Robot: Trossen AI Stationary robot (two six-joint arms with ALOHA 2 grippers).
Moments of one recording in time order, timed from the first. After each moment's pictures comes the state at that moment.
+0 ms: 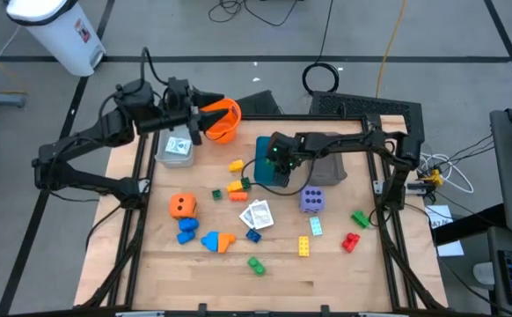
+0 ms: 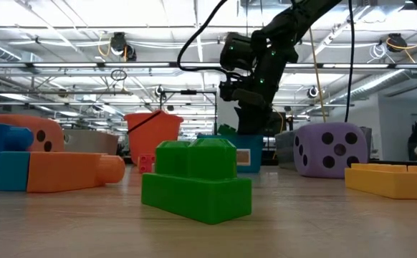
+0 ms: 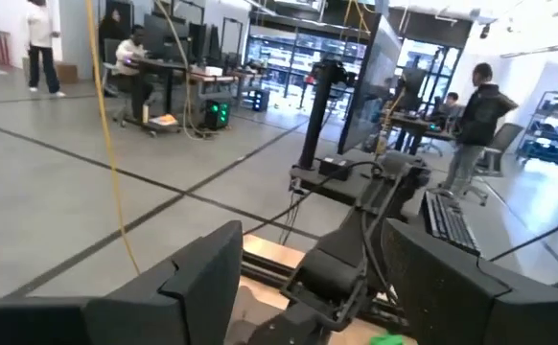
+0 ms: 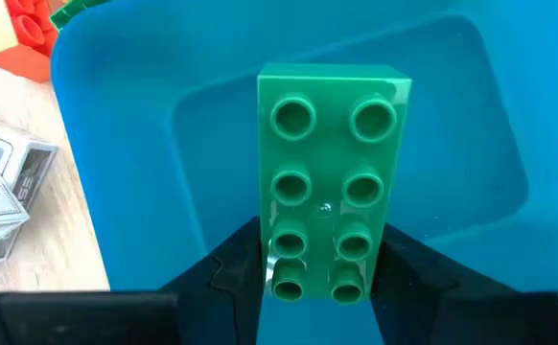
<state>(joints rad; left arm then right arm) 0.34 1.12 1.33 -0.17 0.06 -0.19 -0.30 1.82 1.24 -0.54 -0.03 0.07</state>
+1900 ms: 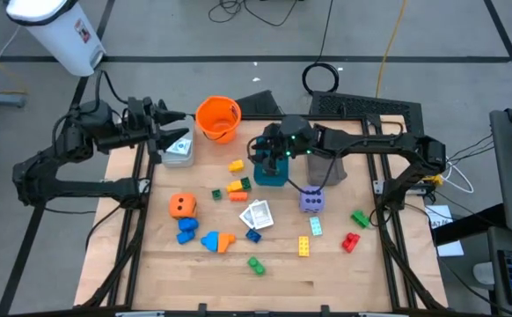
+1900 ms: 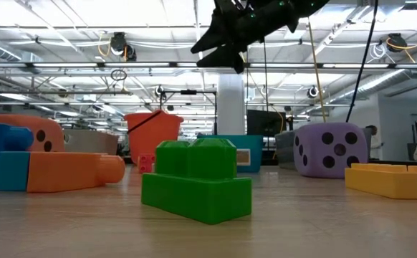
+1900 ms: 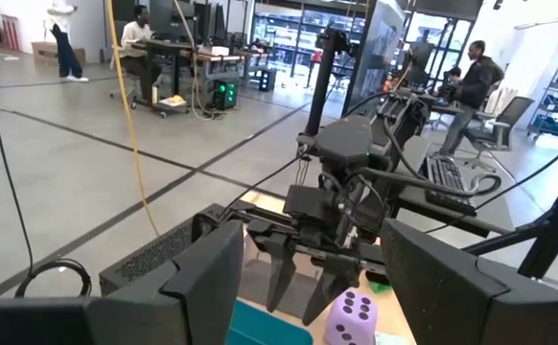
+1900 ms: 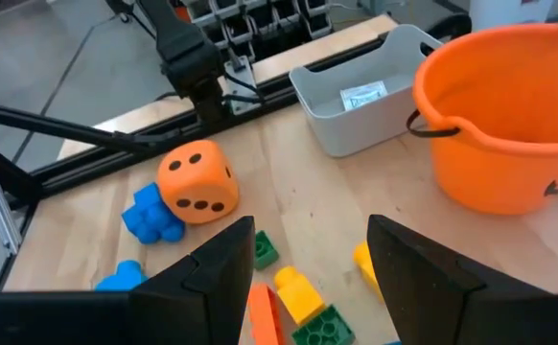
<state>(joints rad) 0.31 0.76 1.15 -0.42 0.03 -0.17 -0.24 1.60 1.24 -0.05 -0.16 0.25</state>
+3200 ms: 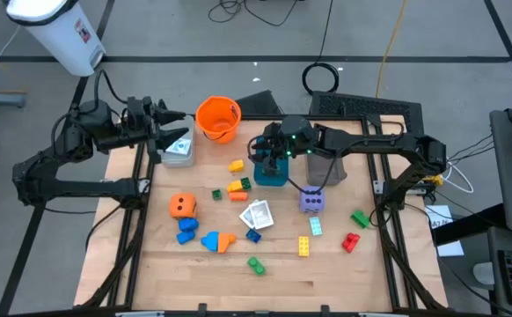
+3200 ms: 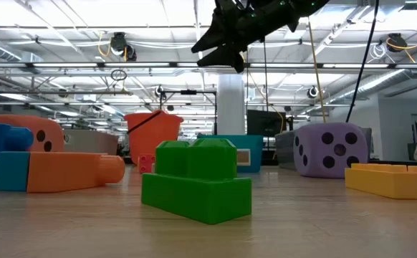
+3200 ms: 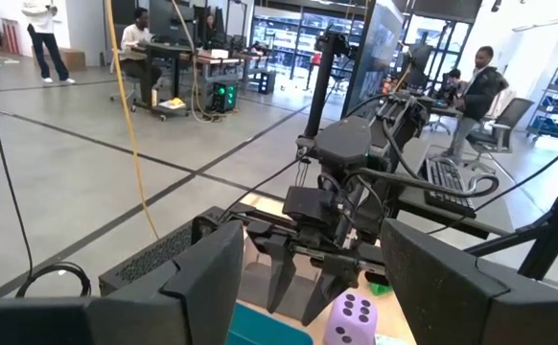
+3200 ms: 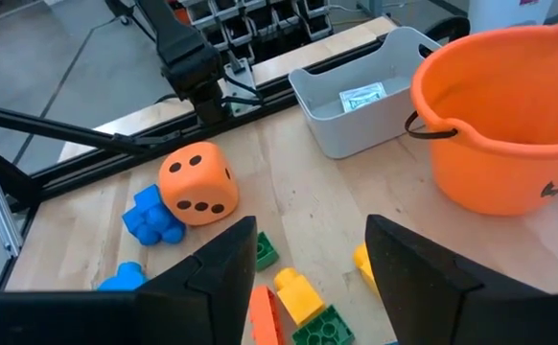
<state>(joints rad) 0.31 0.76 1.15 -0.41 0.03 -0.16 -0.24 1.60 1.24 -0.05 -0.16 0.25</state>
